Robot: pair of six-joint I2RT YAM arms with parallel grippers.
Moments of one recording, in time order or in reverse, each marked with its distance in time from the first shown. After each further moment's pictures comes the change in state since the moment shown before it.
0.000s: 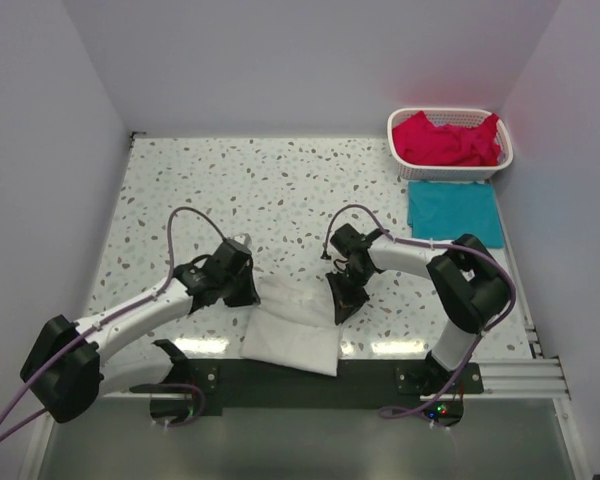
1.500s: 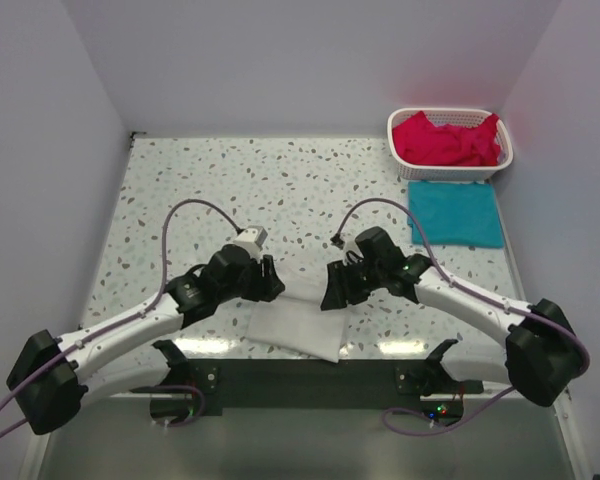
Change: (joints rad) left arm -0.111 -0.130 -0.024 0.282 -0.055 0.159; right arm 0.019 -0.518 -0.230 0.326 -0.005 0.098
